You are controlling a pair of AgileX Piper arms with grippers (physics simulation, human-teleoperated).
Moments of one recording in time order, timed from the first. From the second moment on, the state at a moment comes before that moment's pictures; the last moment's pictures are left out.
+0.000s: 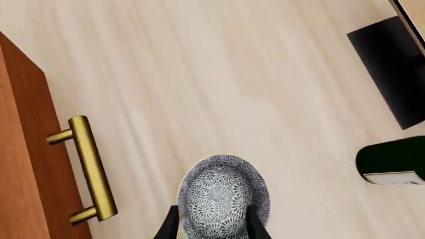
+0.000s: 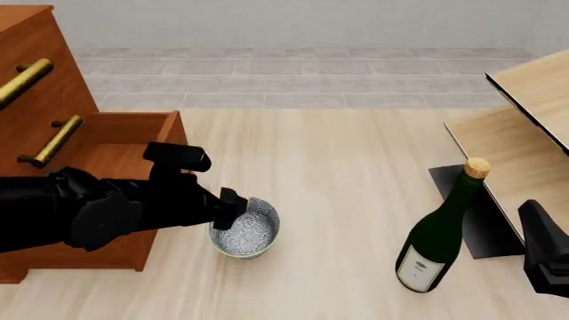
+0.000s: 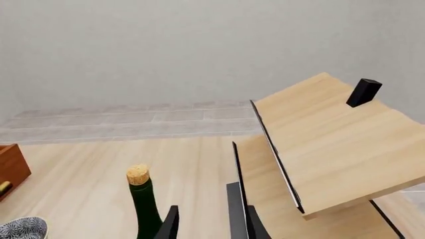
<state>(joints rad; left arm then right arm) -0.60 1.40 -0.61 0.05 -0.28 -0.01 0.04 0.00 -0.03 0.05</state>
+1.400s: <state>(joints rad) -0.57 1.62 -0.54 -0.13 -0.40 -0.01 0.06 0.00 -0.05 0.06</state>
